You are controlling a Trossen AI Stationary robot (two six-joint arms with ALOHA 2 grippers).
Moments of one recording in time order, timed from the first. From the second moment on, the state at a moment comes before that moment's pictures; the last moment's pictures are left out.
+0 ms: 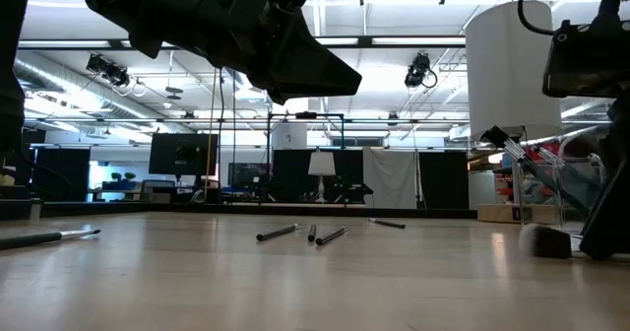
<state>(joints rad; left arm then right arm) -0.25 1.67 0.78 0.56 -0.28 -0.07 0.75 1.80 0.89 -0.38 0.54 1.23</state>
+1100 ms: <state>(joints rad) -0.25 1.67 0.78 0.53 -0.28 -0.06 0.88 1.70 0.72 0.02 1.18 1.06</state>
